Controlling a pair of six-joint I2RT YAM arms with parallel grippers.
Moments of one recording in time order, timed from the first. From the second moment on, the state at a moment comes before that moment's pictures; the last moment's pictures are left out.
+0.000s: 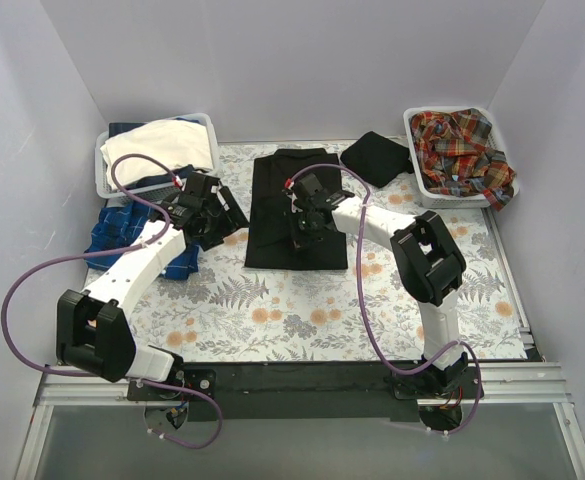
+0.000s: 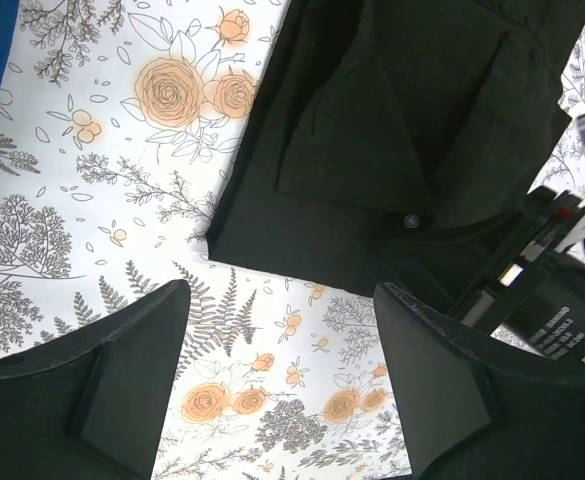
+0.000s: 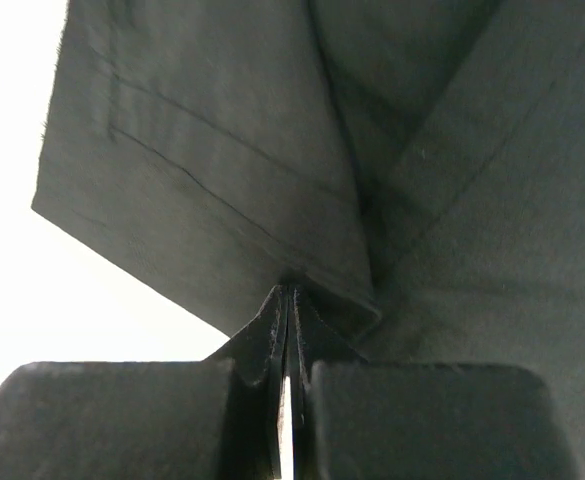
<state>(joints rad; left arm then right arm) -0.35 1.40 1.13 -0.63 -0.05 -0.82 0.70 2.04 1.50 -0.51 -0.22 0.37</state>
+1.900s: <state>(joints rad) -0.35 1.42 1.00 -0.60 0.03 -0.78 0.63 1.85 1.24 -0.43 -0.19 0.38</state>
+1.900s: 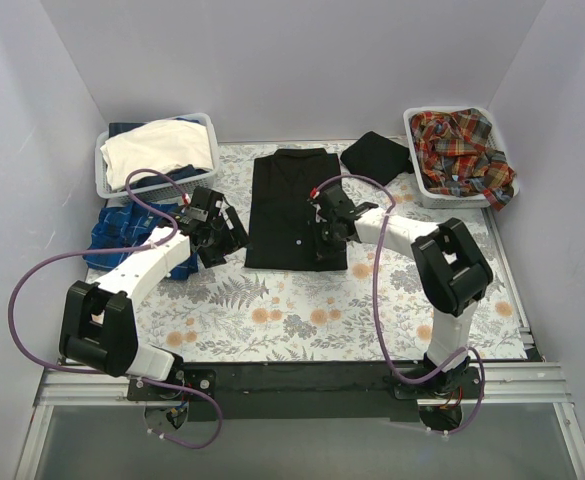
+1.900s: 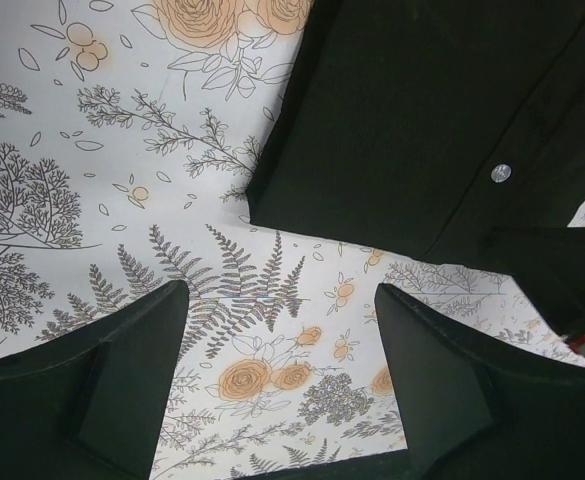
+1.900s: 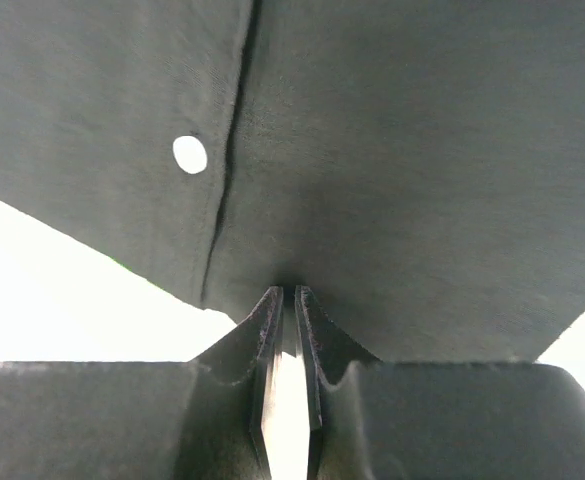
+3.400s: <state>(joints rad) -0.44 1.25 0.50 -0.32 0.41 -1.05 0.76 1.16 0.56 -0.58 0.01 0.66</state>
